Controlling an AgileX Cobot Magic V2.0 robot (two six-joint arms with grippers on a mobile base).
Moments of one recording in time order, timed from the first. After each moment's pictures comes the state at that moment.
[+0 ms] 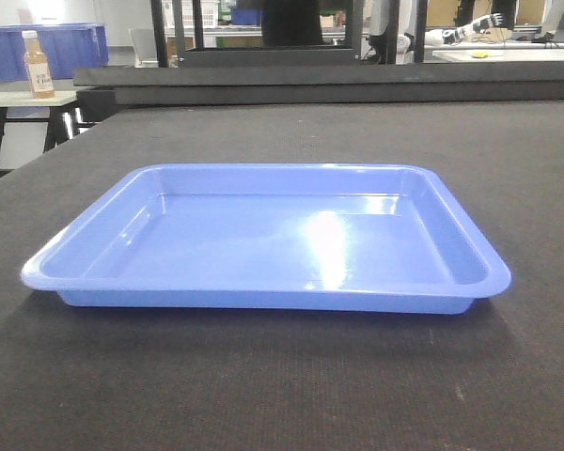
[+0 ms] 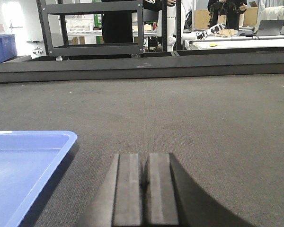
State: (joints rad) left arm -0.01 -0.01 0.03 -0.07 0.02 -0.02; right arm -0.03 -0.01 0.03 -0.06 -0.02 0.18
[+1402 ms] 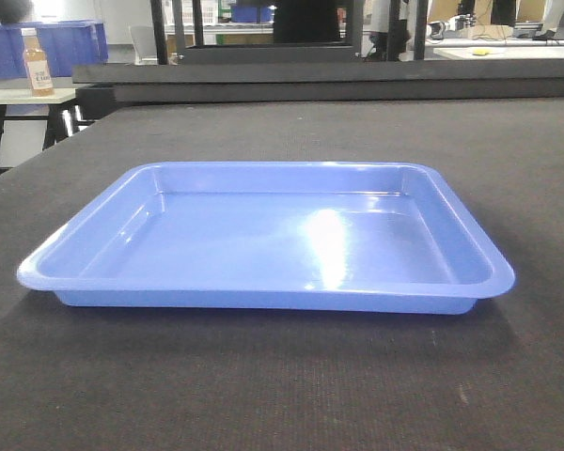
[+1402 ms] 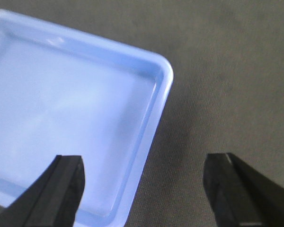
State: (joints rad) left arm -0.28 1.36 -1.32 -0.17 1.02 0.10; right arm 0.37 1.30 -1.30 -0.04 0.91 0.19
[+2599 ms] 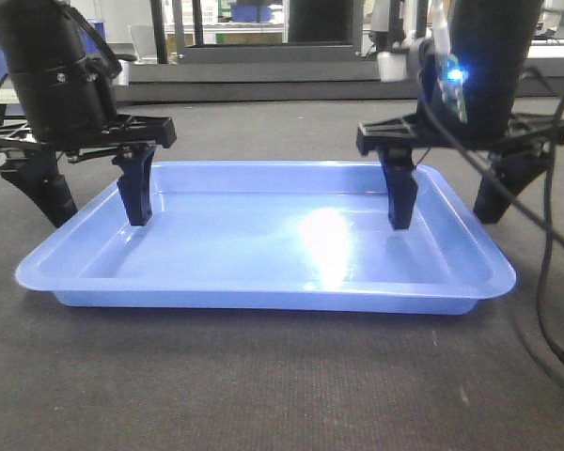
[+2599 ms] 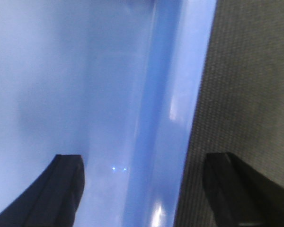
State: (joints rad) left arm -0.37 1.93 -1.49 -0.06 0.96 -0.17; right arm 0.37 1.88 -1.39 -0.04 0.88 0.37
